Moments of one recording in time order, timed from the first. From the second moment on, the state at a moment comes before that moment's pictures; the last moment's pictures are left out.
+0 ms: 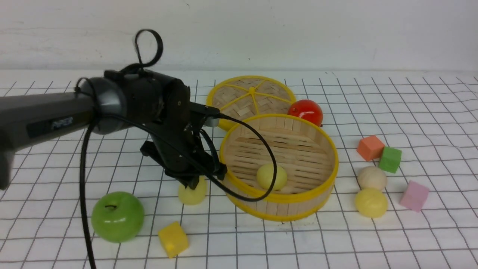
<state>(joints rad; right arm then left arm) -0.02 -0.01 0.02 -0.06 0.39 0.18 -0.45 1.96 -1.47 0.02 0.82 -0.08</state>
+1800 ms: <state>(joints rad) -0.02 -0.01 0.03 0.11 0.26 0.28 -0.67 0.65 -0.57 -0.17 0.20 -0.06</state>
